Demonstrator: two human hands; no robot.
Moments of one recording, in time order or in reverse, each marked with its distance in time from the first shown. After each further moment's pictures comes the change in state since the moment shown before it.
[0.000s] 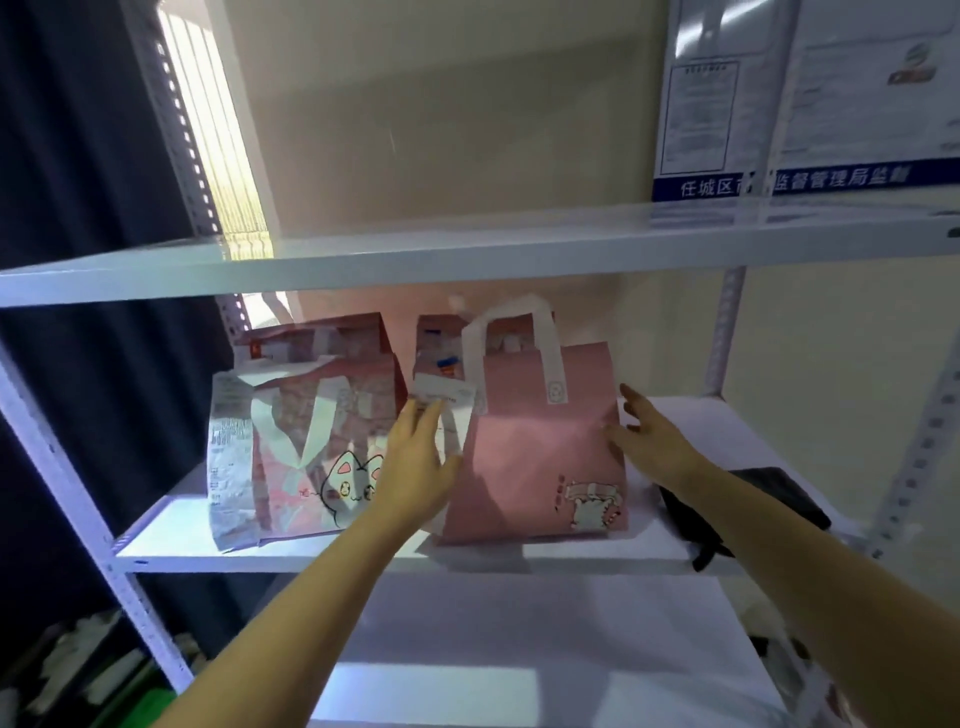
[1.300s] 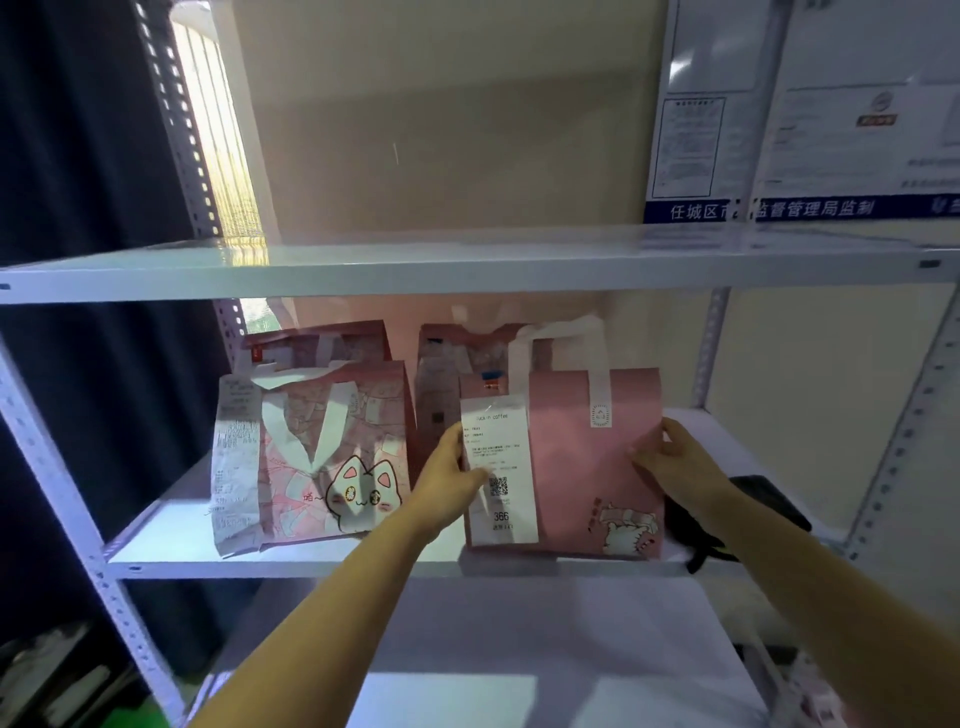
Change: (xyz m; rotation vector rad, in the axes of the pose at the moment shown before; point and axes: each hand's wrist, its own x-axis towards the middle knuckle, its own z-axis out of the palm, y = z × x) left_hand 0.004 -0.008 0.017 -0.718 -0.273 -0.136; right_hand -0.031 0.006 -0.003 0.134 0.140 0.069
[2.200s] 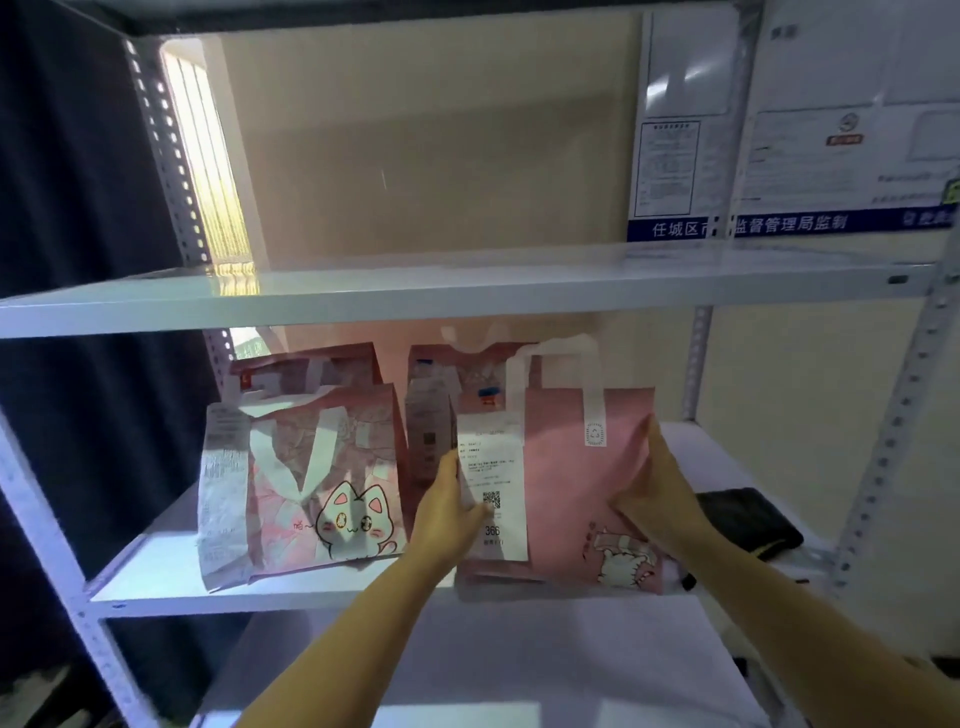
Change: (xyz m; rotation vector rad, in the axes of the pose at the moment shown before) left_hand -0.007 -0.007 0.018 0.292 0.140 0.037; right_hand -0.018 -0.002 0.010 -0.204 0.081 -0.299
